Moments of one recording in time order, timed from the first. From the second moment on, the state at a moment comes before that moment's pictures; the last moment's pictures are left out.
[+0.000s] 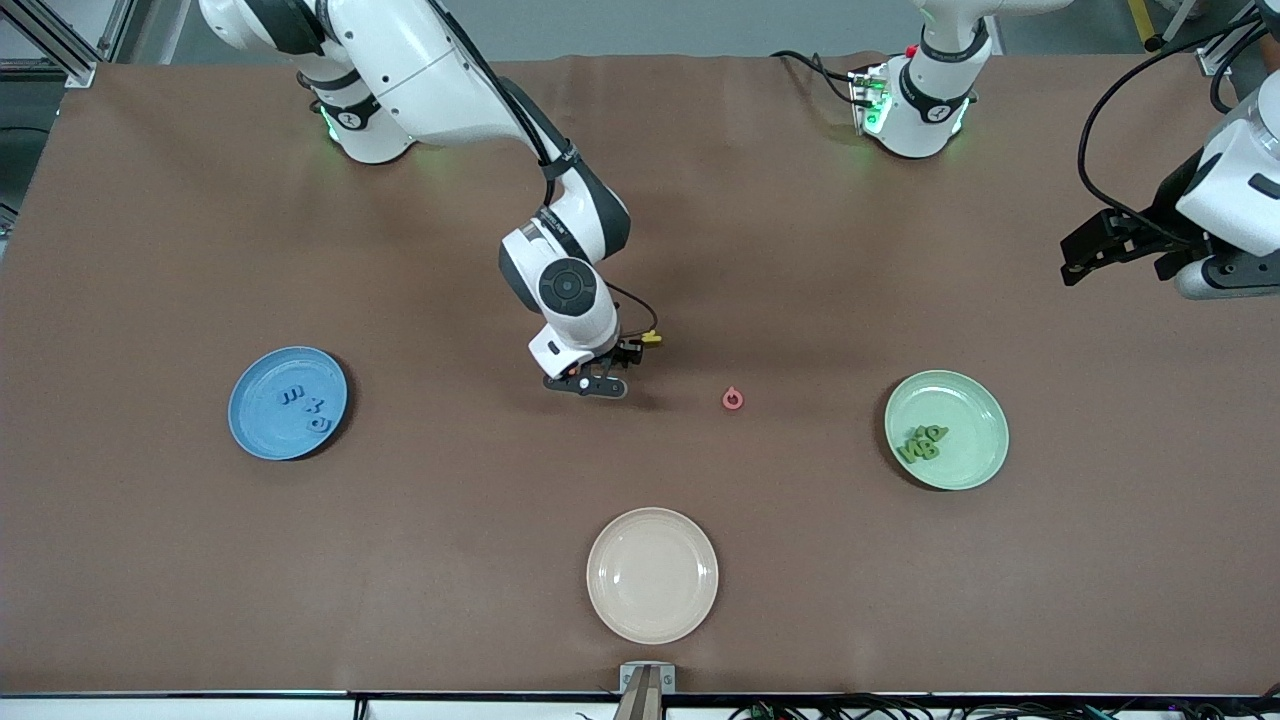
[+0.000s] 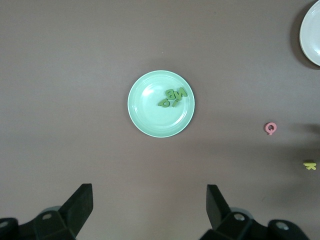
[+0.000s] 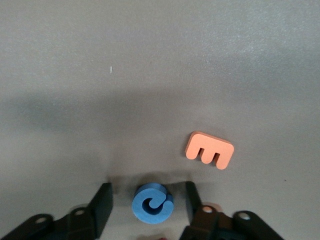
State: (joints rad) left arm -0.01 0.03 -0.12 -1.52 0.03 1.57 -0.16; right arm 0.75 0.73 -0.02 -1.67 0.17 2.36 0.74
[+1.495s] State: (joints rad) left arm -0.01 0.03 -0.12 -1.52 0.03 1.58 -0.16; right arm 0.58 0.58 -0.05 -1.55 0.14 1.98 0.51
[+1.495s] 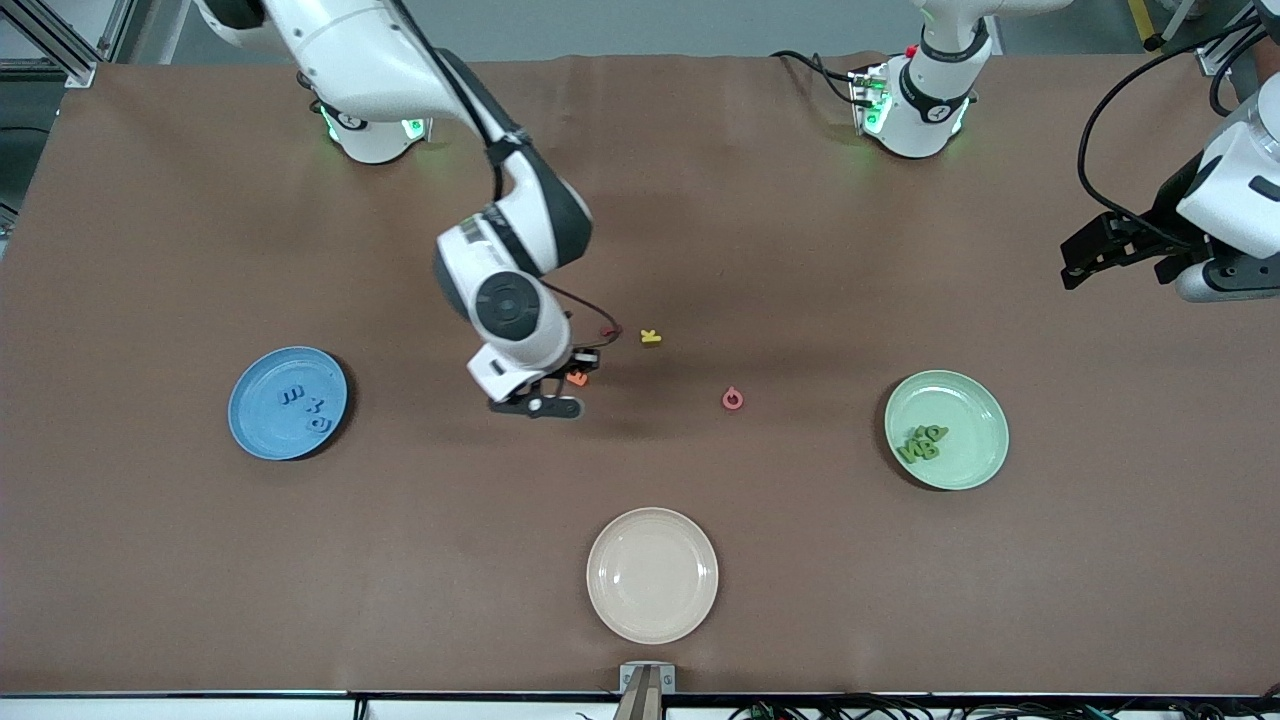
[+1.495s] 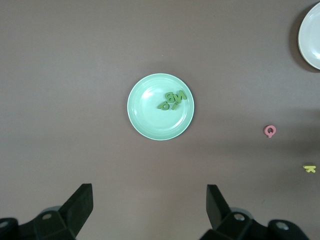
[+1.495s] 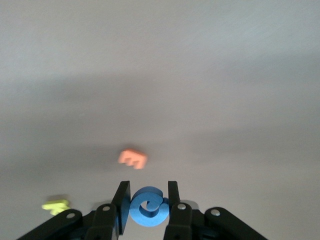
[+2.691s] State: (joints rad) left arm -0.01 0.03 -0.12 -1.52 0.03 1.59 -0.16; right arm -0.06 0.54 -0.06 -1.69 0.00 2.05 -0.46
